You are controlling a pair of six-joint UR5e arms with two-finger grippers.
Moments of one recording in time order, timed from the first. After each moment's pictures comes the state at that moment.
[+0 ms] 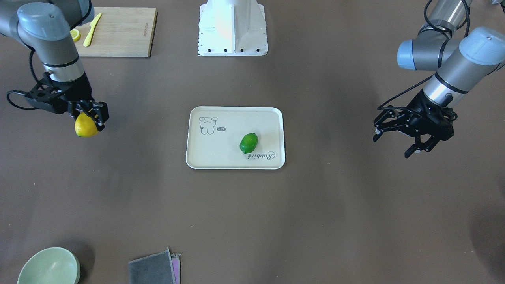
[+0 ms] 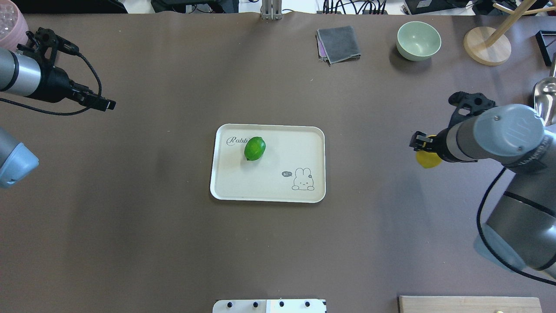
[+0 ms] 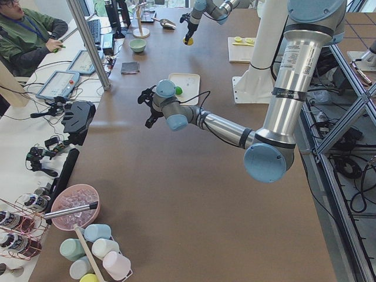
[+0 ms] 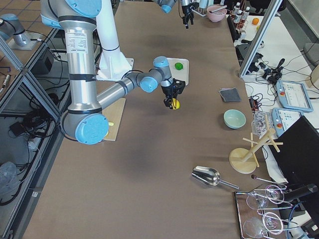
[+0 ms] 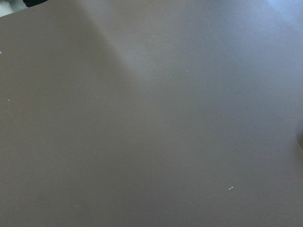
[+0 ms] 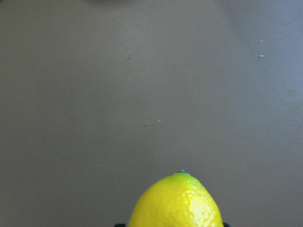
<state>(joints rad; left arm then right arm) -0.99 -1.78 -1.67 -2.26 -2.12 -0.52 0.66 -1.42 2.00 -1.47 1.73 1.41</state>
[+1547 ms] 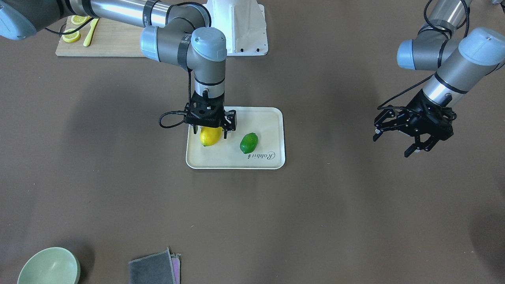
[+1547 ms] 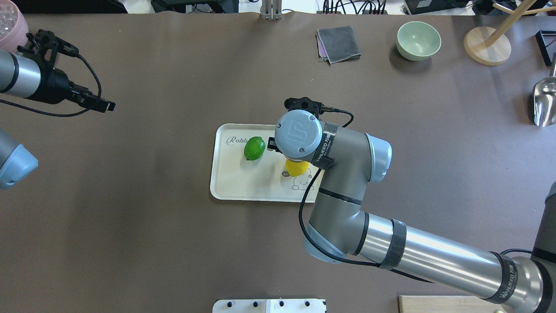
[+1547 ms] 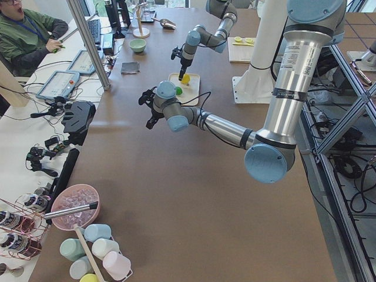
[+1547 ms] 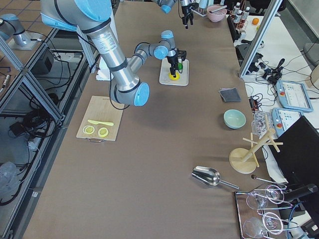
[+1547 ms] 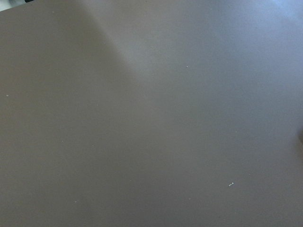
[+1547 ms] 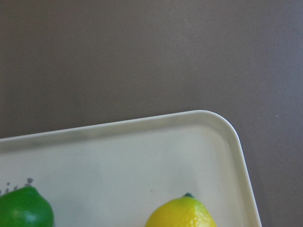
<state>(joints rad) -0.99 -1.78 -1.67 -2.26 -2.12 -0.52 0.47 -0.83 1.56 -1.56 1.61 1.42</state>
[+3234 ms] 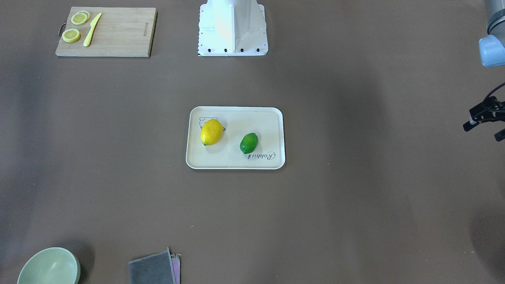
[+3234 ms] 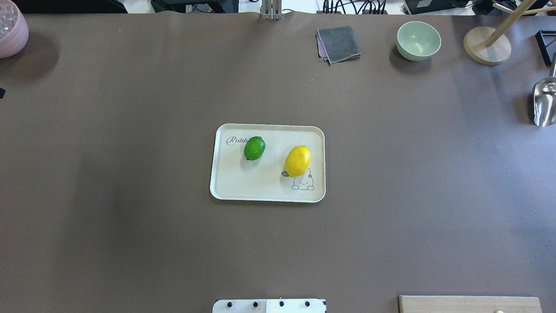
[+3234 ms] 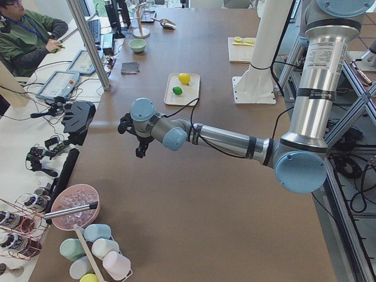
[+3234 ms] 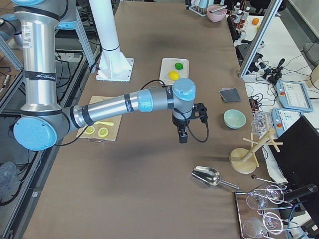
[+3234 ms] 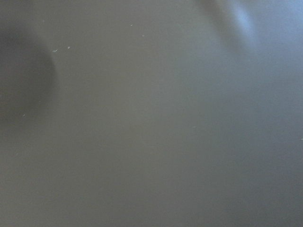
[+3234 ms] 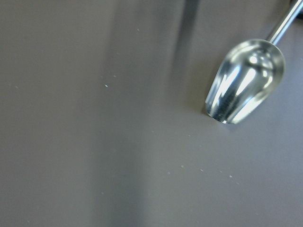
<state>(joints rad) -1.36 -1.66 -1.60 -1.93 -2.45 -0.27 1.54 -1.63 1.88 -1.71 2.36 -0.11</state>
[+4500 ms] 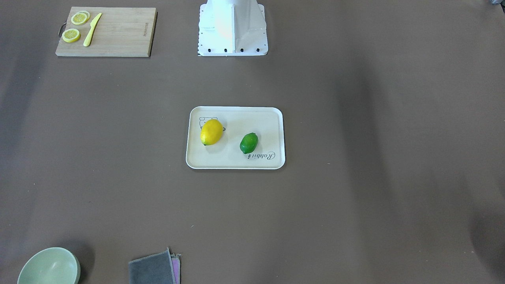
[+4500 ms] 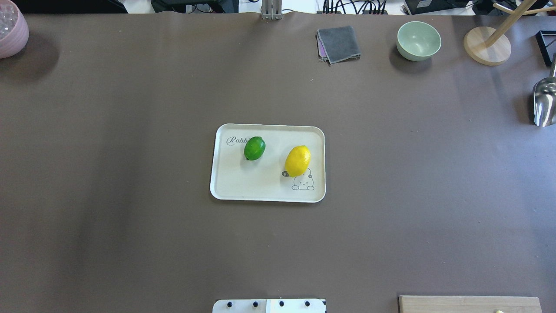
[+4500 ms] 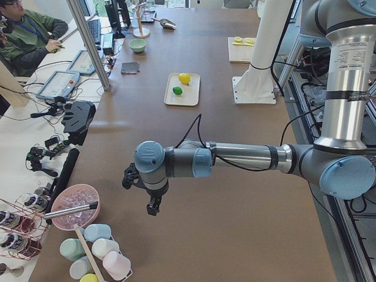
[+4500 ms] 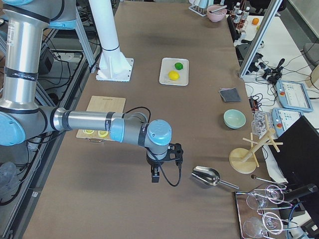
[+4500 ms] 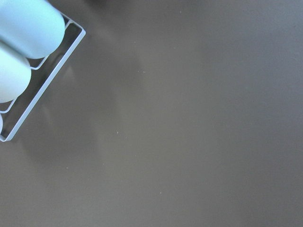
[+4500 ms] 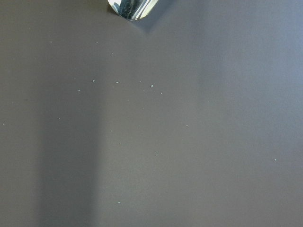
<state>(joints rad) -1.65 -1.56 -1.65 -1.47 -2.37 0.29 1.62 -1.78 1.79 -1.71 2.29 -0.22</state>
